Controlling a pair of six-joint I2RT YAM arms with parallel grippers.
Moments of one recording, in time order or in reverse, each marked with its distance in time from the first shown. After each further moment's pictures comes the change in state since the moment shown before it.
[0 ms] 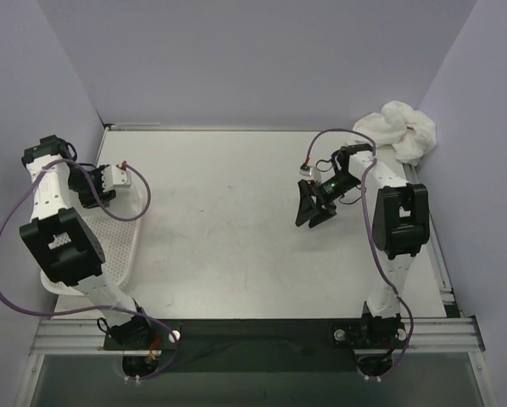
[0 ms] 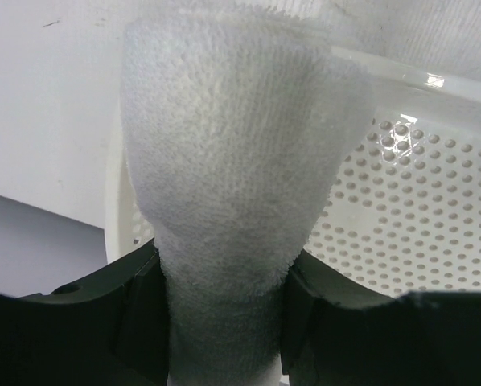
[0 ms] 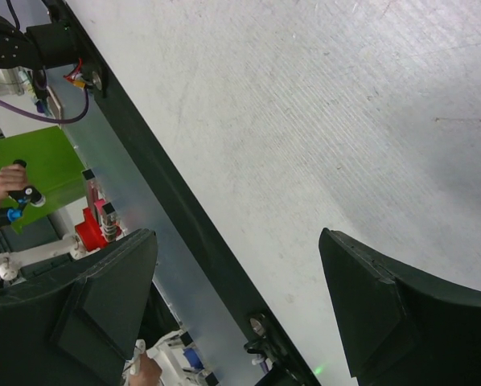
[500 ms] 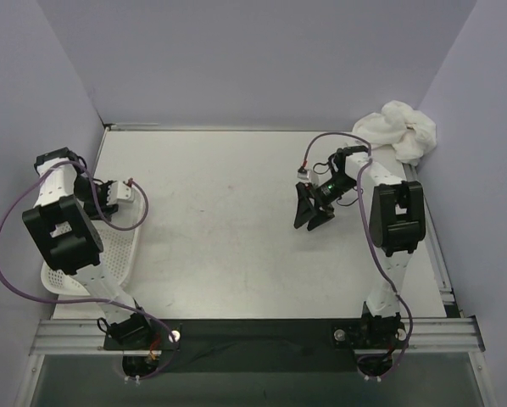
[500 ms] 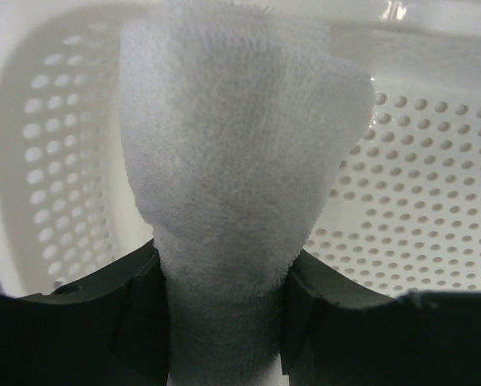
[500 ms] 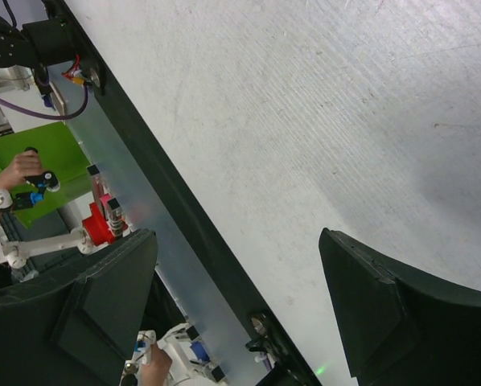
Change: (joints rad) left arm 0.003 0.135 -0.047 -0.001 -0.079 0.146; right arm 0.013 0.035 0.003 0.000 0.001 0.006
